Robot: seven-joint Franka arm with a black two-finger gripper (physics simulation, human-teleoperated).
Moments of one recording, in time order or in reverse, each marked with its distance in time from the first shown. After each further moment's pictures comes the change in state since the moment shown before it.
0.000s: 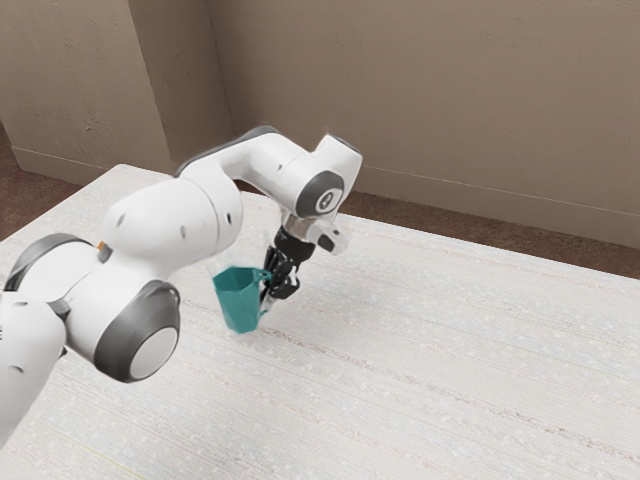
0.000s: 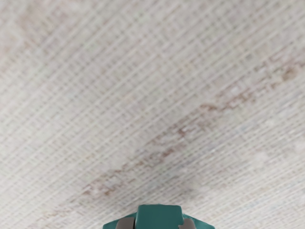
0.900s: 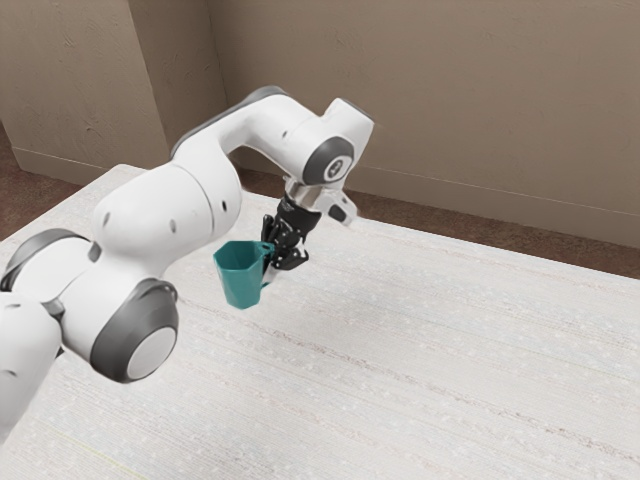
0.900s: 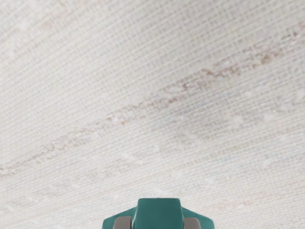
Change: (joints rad) arm -0.041 -0.039 0.032 0.106 0.036 -0.130 -0.206
